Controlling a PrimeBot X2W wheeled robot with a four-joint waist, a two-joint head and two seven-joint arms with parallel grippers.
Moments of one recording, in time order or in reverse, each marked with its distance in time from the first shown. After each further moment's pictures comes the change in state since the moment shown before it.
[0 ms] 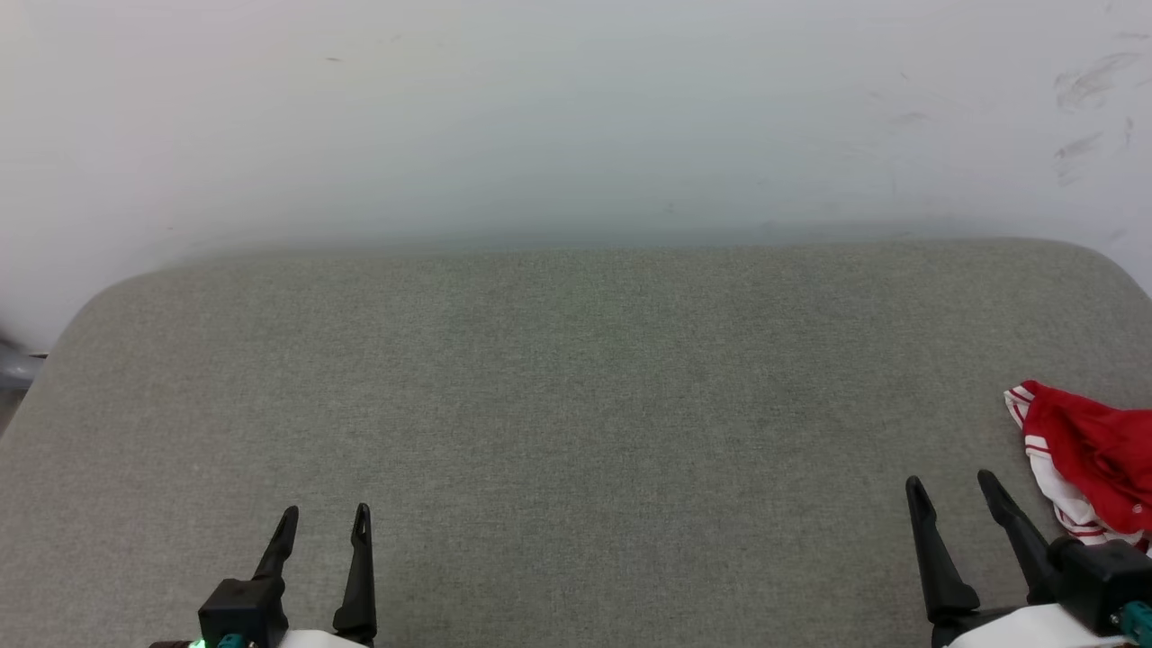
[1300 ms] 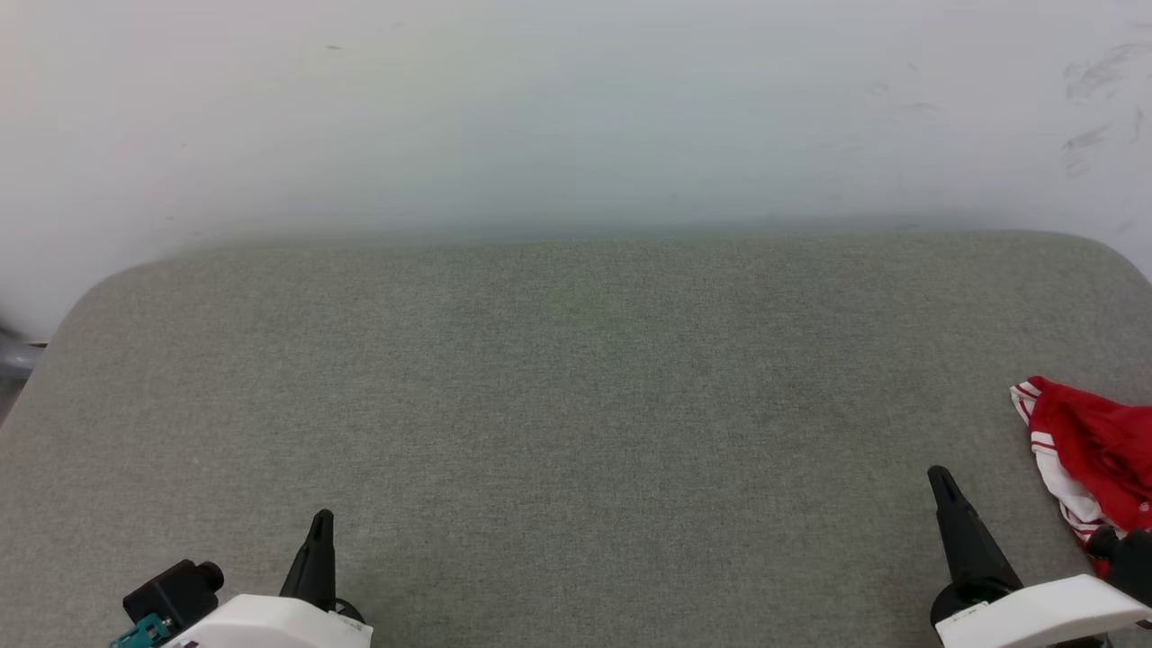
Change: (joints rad) left arm -0.055 -0.068 0.096 0.071 -0.541 -0.087 0.154; right arm -0.087 -0.014 0.009 0.179 0.610 0.000 0.015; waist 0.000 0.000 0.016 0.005
